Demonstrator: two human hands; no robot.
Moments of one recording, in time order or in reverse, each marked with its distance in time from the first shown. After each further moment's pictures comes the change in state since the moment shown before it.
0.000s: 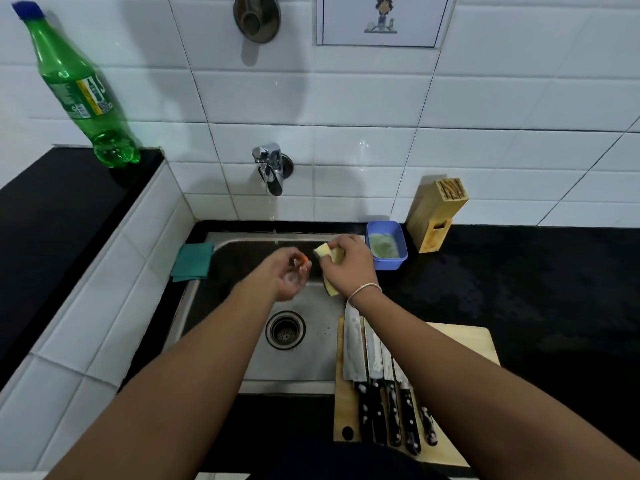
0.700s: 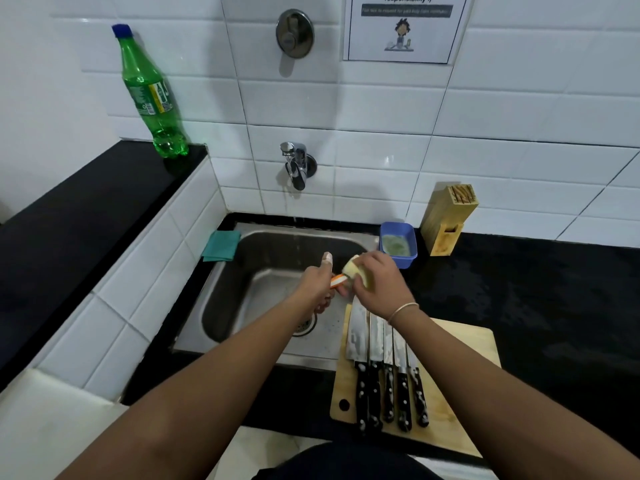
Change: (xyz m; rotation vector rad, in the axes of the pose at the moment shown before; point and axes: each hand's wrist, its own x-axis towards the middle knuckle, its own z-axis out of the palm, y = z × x) left_hand -0.064 -0.093 0.021 0.694 0.191 0.457; right_hand -0.059 0.032 -0.053 -0.174 -0.116 -0.392
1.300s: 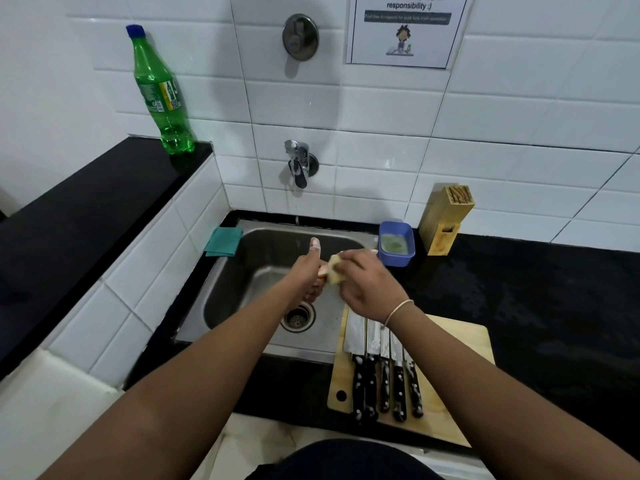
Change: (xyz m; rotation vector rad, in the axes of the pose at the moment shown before) left_hand -0.013 0.008 -0.022 -0.050 -0.089 0.009; right_hand -0.010 -0.023 -0.011 -0.128 -0.017 -0.461
